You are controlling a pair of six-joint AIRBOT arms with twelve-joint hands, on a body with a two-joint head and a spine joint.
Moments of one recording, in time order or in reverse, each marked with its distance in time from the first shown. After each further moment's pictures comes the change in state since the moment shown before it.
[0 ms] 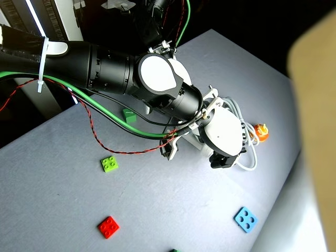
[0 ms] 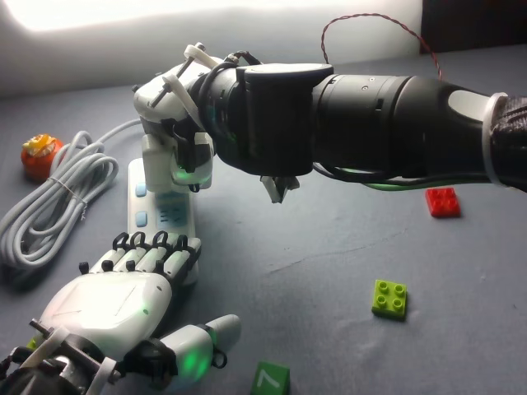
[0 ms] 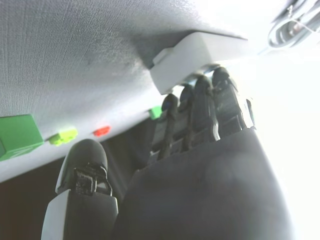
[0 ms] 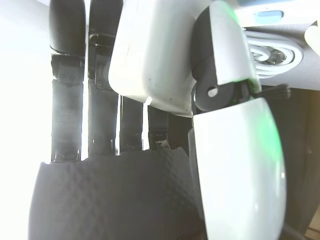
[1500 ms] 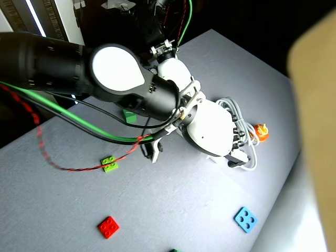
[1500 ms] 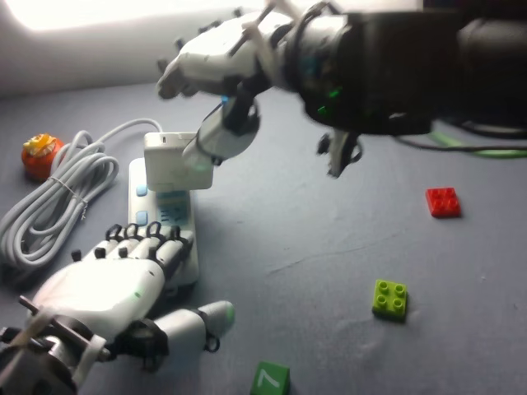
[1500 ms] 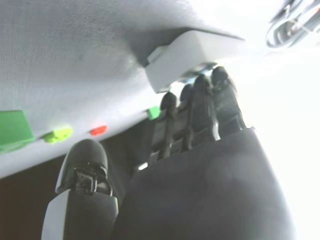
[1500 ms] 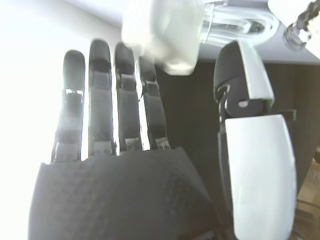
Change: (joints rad) left arm -0.053 0.066 -0.013 -0.036 0.078 0.011; right arm 0.076 0.342 -0.314 0.021 0.090 0.007
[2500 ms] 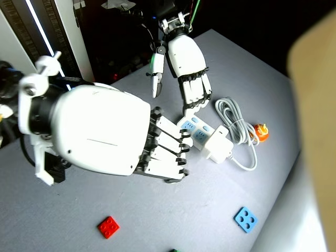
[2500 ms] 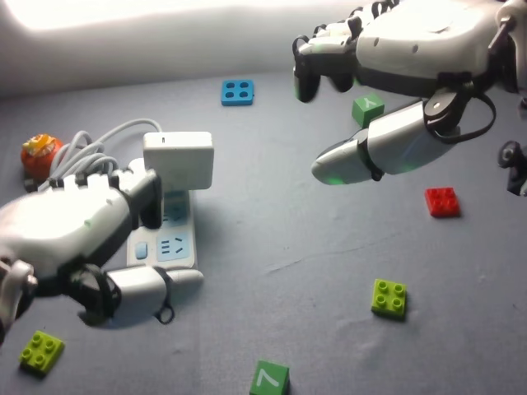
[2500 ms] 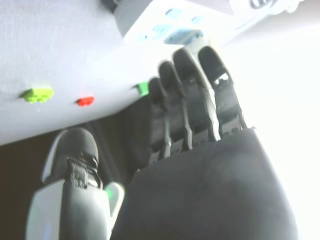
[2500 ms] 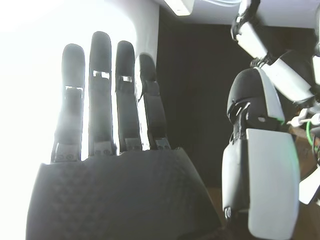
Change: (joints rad) left arm -0.171 0.264 -0.112 0.006 0.191 -0.037; right arm -0.010 0.557 -0.421 -0.012 0.193 -0.022
